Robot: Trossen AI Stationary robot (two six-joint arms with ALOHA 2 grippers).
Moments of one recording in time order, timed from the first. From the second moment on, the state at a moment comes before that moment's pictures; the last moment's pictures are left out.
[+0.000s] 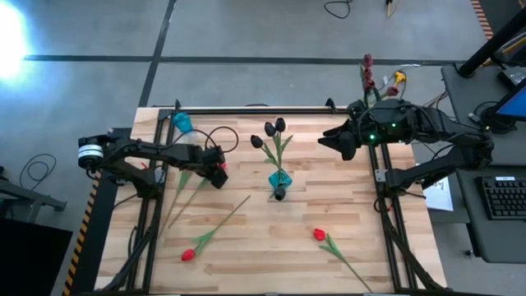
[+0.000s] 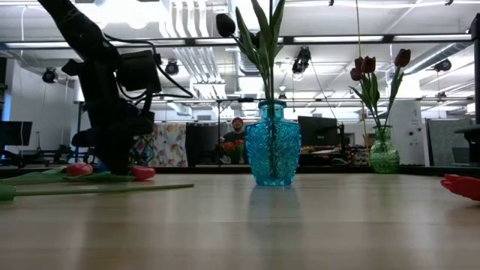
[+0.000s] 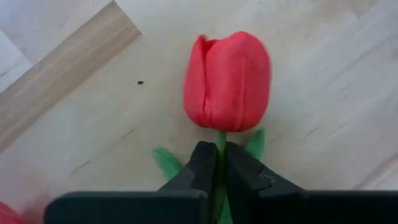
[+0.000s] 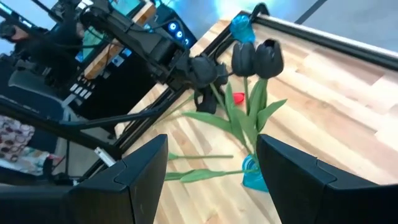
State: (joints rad) left arm 0.27 1.41 0.58 -0.46 -0.13 -0.61; right arm -0.04 1.11 1.50 -0.86 0.10 0.75
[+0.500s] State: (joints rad) left arm 0.32 1.17 0.93 -0.78 -0.54 -0.56; right arm -0.04 1.05 1.50 -0.87 0.13 0.62
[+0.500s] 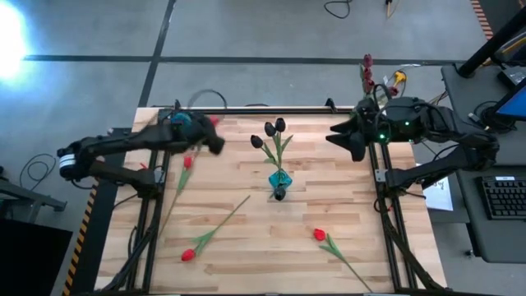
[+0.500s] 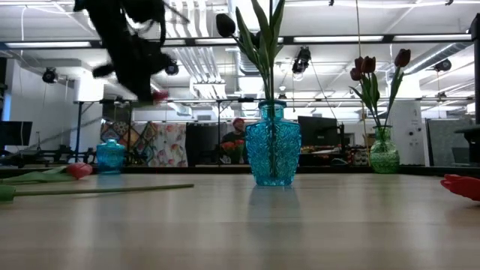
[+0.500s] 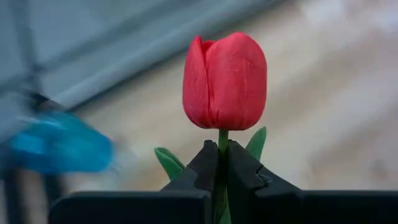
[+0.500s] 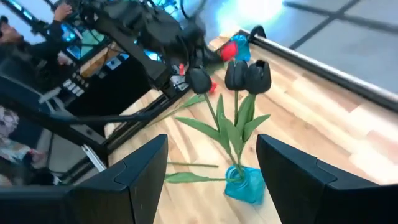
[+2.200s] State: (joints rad) left arm 0.84 1.24 0.89 0.43 -1.12 0.20; right arm -0.04 0.82 1.53 -0.75 0.23 0.21
